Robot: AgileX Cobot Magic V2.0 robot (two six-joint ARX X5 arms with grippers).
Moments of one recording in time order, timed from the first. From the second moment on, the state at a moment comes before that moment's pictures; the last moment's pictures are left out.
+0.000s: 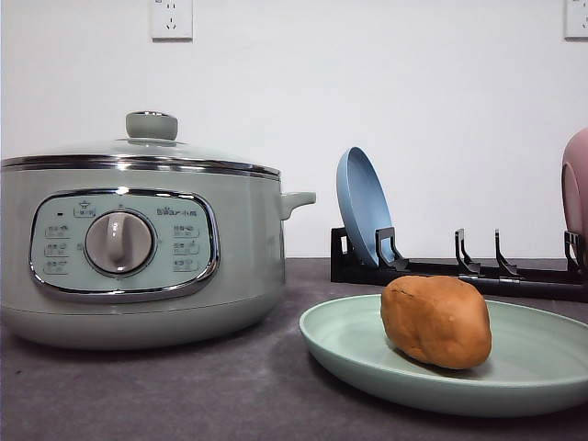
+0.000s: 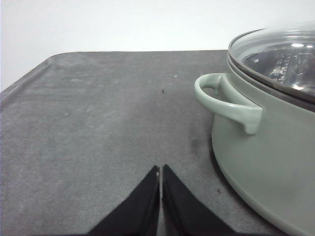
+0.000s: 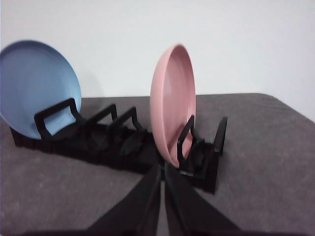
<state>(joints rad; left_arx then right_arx) 0.07 0.01 0.03 -0.18 0.02 0.04 -0.07 0.05 0.04 0.00 0.00 0.05</state>
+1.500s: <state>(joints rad) 0.07 0.01 0.03 -0.18 0.02 0.04 -0.07 0.01 0.02 -0.17 0.00 0.09</state>
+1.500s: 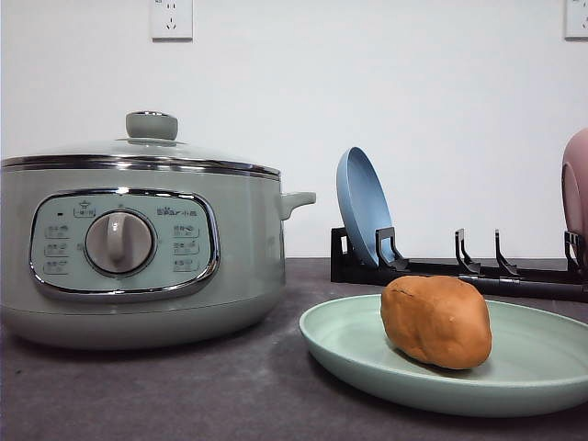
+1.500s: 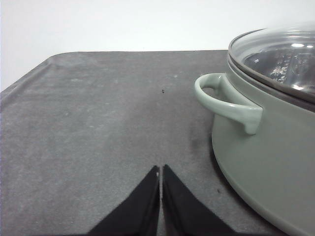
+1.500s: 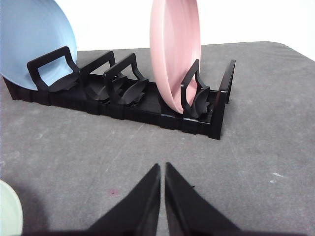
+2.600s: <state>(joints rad) 0.07 0.01 0.03 -0.18 0.02 0.04 -0.07 0.01 0.02 -0.17 0.00 0.09</state>
